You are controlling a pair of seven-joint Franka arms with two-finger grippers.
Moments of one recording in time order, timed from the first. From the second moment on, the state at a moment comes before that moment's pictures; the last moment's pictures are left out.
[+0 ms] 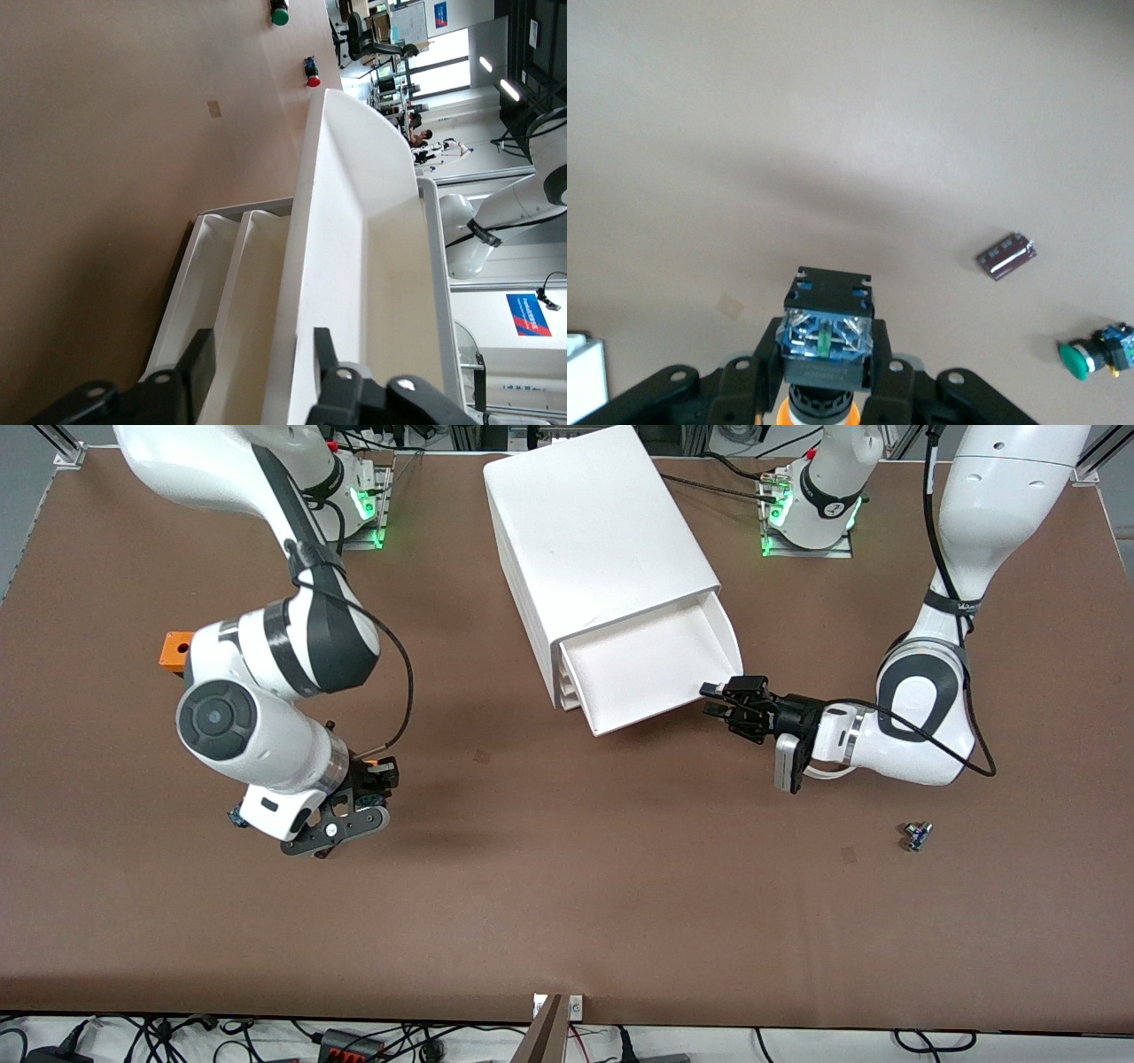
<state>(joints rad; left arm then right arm) 0.01 0.51 -0.12 -1.82 -1.05 1.64 0.94 0.37 0.63 -0.04 -1.19 0.06 1.83 -0.01</state>
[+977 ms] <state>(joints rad) -0.04 0.46 -0.14 -1.35 -0.27 1.39 0.05 0.70 0.64 -0.04 -1.06 0.08 1.82 0.32</state>
